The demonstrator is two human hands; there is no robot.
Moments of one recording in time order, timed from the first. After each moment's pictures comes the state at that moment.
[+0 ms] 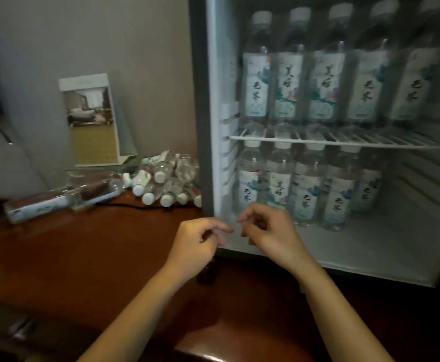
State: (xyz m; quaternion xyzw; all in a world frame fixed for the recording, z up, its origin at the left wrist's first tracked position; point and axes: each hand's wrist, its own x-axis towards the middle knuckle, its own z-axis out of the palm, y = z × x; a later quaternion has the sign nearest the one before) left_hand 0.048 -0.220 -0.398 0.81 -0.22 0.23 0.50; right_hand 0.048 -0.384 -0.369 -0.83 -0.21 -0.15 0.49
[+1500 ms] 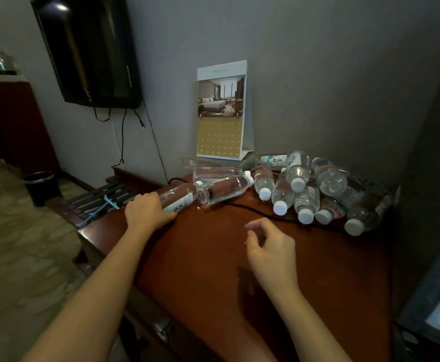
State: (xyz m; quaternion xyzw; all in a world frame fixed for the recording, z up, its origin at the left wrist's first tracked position) left_hand 0.137 0.177 -0.430 0.93 0.30 0.21 -0.02; right_hand 0.110 -0.103 -0.426 -0.82 -0.20 -0.16 0.51
